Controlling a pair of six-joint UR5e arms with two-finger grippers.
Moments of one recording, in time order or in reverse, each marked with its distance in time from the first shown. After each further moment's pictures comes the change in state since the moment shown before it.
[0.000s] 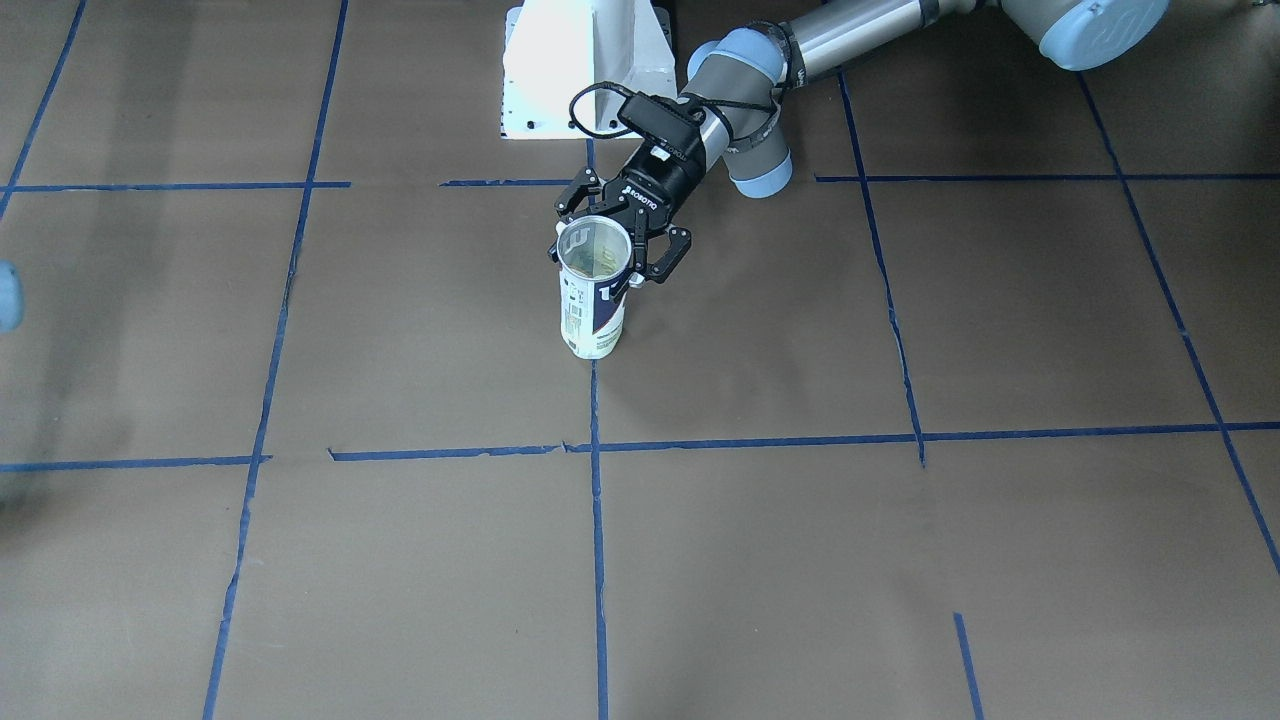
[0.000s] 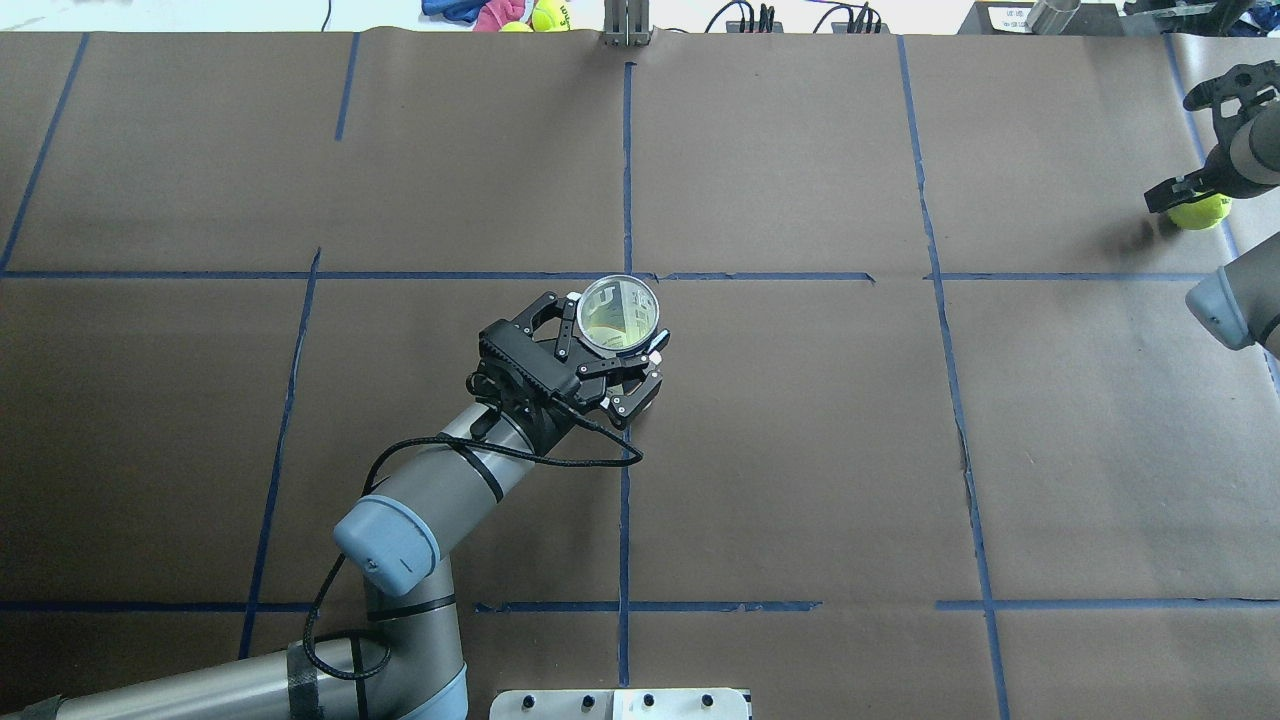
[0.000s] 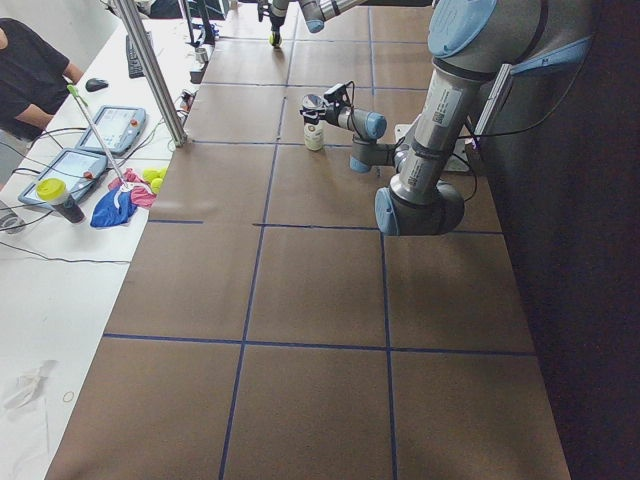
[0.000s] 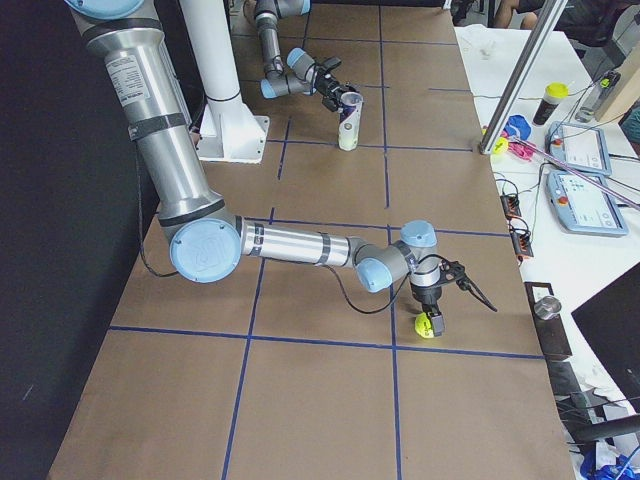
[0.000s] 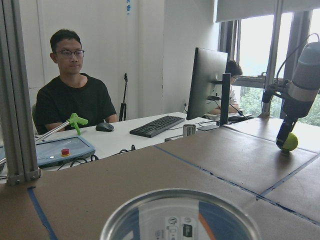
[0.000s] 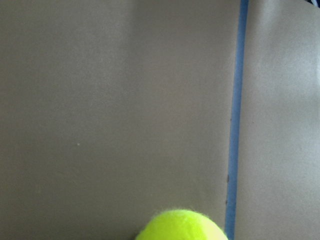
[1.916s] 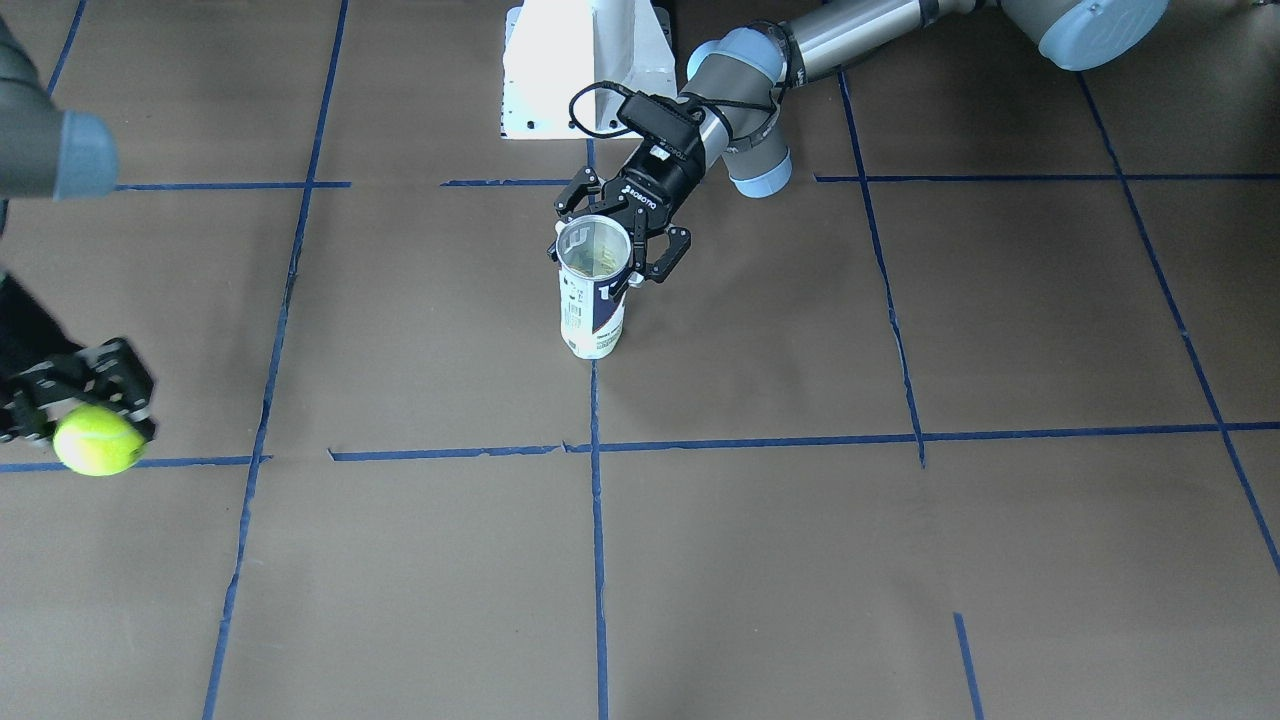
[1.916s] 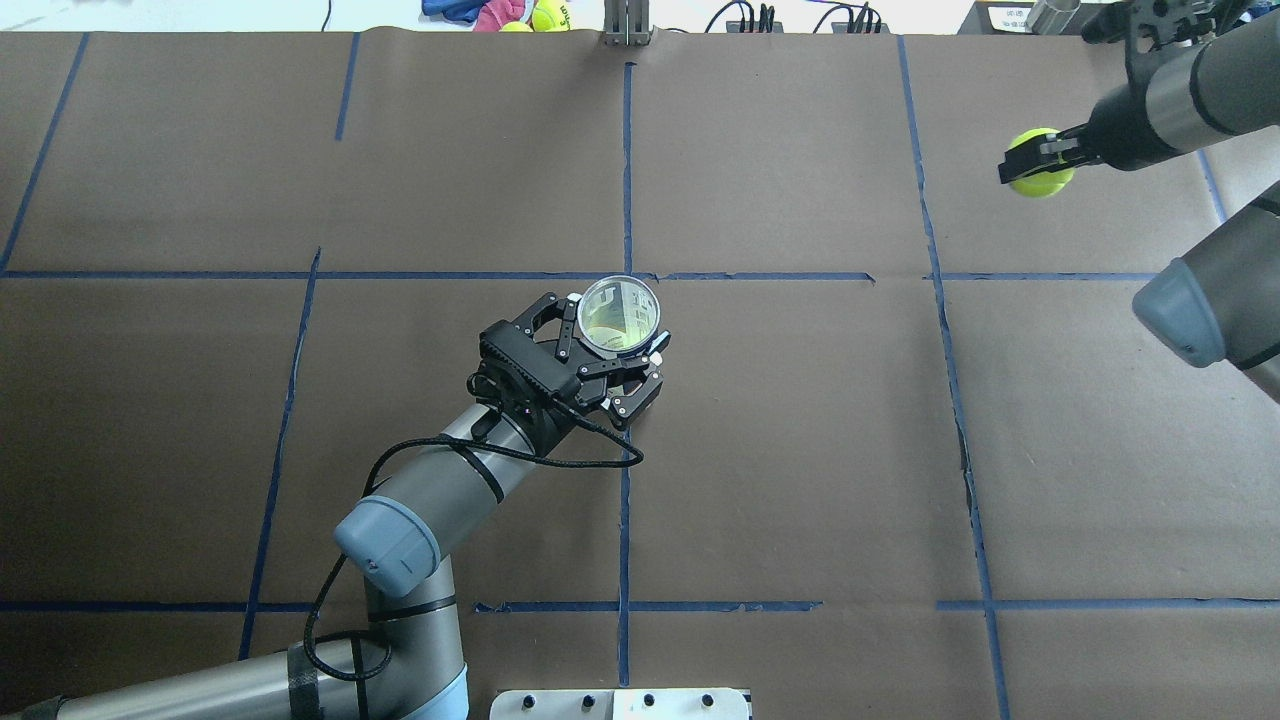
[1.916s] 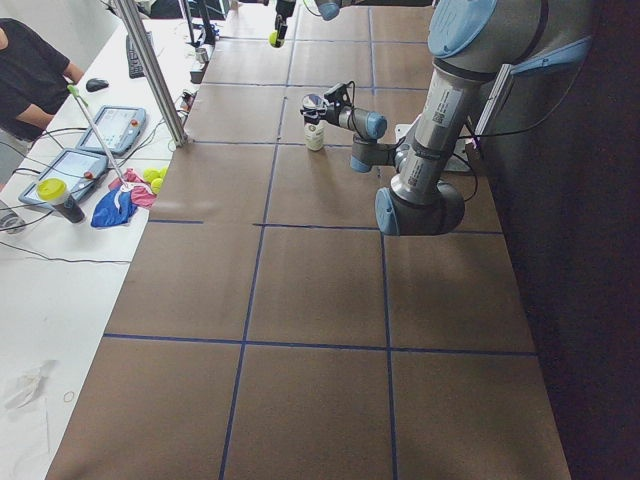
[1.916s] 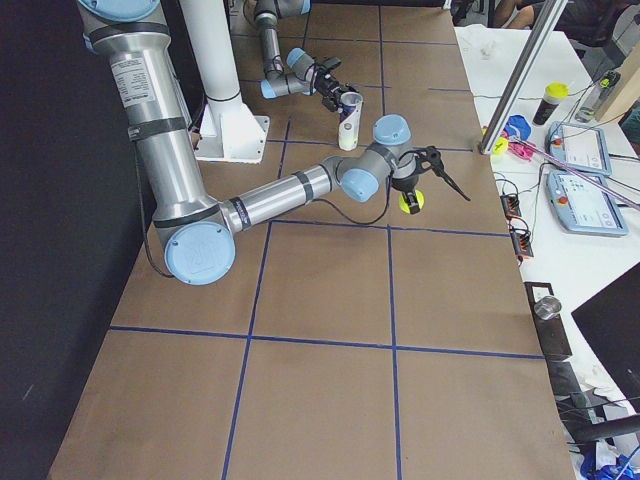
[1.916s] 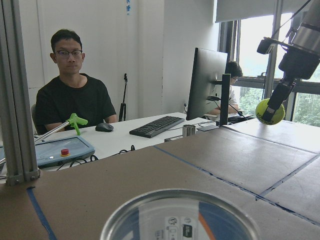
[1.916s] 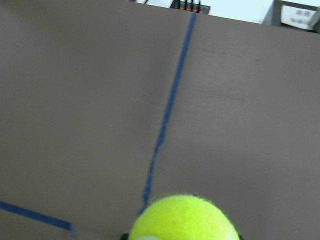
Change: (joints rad) left arm 0.001 0.000 0.000 0.000 0.000 0.000; right arm -0.142 -0.027 0.700 -0.219 0.269 0.397
